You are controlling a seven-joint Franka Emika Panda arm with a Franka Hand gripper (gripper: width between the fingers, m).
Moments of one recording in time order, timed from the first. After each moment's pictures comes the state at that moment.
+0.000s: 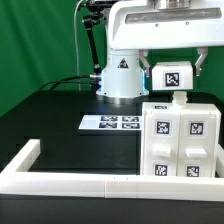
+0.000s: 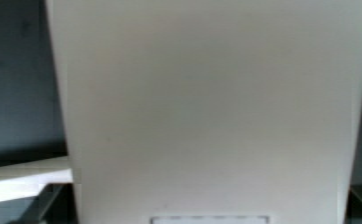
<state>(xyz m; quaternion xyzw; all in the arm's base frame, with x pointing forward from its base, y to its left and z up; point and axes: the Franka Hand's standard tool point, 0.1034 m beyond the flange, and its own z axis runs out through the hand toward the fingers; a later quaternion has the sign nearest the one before) 0.611 0.061 0.180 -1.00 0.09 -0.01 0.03</state>
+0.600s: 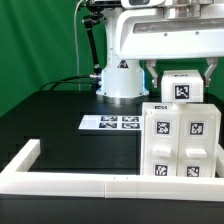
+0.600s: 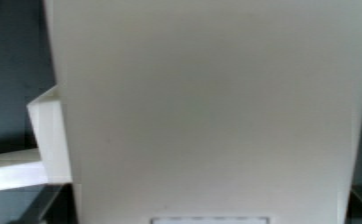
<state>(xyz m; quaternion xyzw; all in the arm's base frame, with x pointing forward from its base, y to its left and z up) 0.618 0.072 0.164 -1.00 0.09 -0.01 0.03</state>
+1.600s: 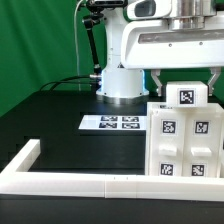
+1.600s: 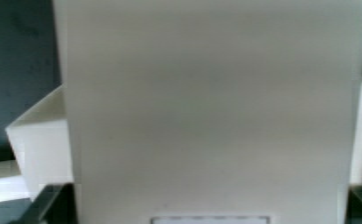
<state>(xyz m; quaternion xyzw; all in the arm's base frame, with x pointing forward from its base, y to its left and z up) 0.612 0.078 0.152 -1.00 0.08 -0.02 0.03</state>
